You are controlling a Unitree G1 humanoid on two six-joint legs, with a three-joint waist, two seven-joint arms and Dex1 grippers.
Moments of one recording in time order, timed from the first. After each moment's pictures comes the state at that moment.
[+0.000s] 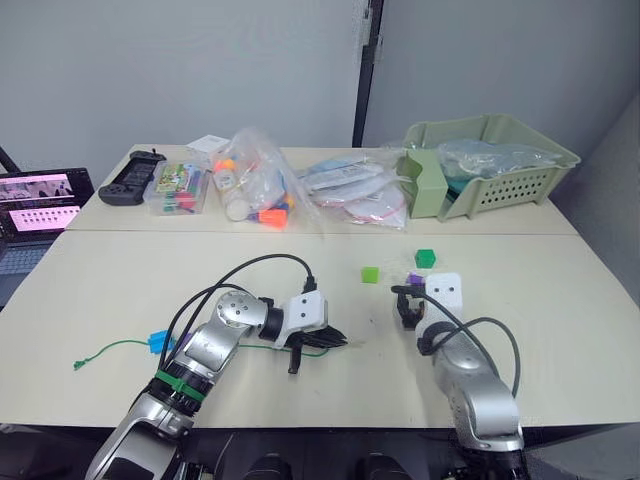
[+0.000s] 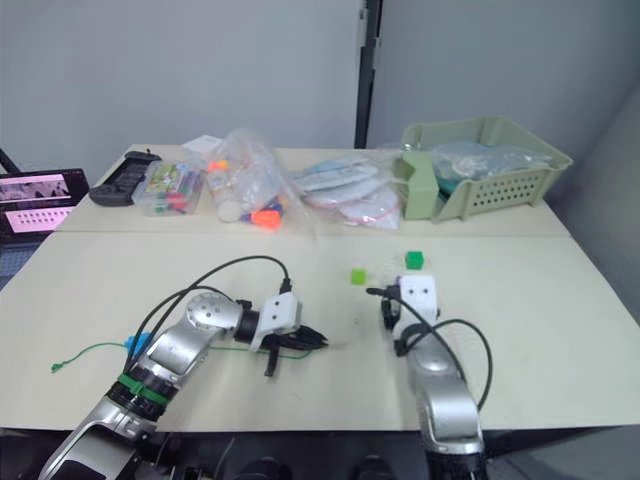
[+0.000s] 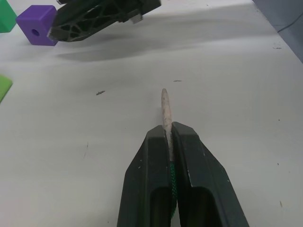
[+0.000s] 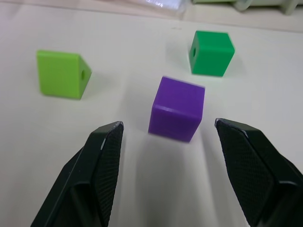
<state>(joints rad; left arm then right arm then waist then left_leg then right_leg) -0.54 0.45 -0.37 0.14 -0.10 0.14 -1.21 -0.20 -0.08 -0.01 -0.31 -0.02 0.65 -0.07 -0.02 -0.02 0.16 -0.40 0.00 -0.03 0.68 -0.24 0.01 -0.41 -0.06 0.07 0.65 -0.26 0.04</state>
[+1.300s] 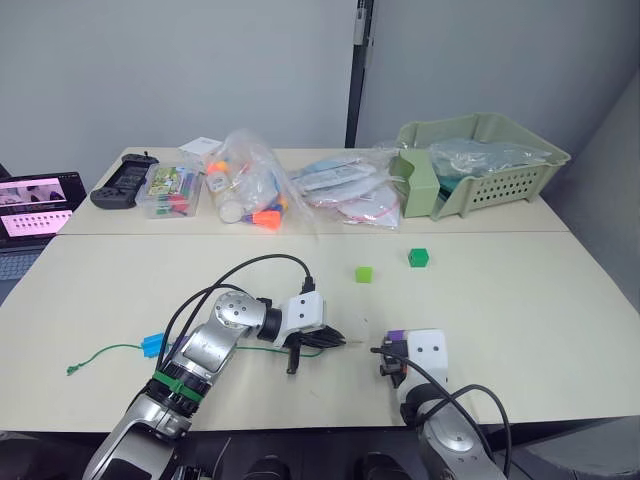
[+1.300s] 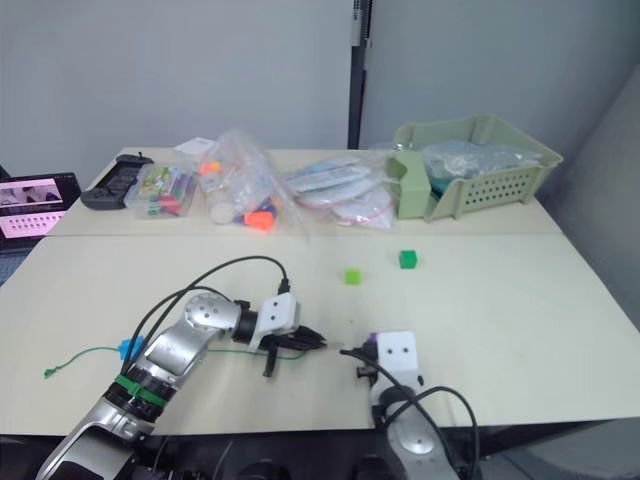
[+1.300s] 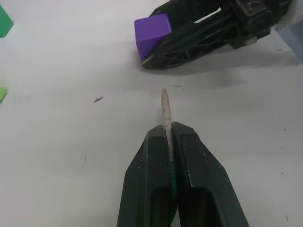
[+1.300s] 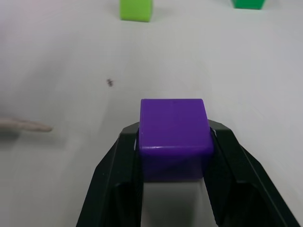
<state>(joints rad) -0.54 0.46 -0.37 0.14 -0.10 0.14 -1.20 0.27 0.00 0.25 -0.66 -0.04 0.66 -0.05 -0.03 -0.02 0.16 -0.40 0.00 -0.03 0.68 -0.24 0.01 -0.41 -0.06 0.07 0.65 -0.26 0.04</state>
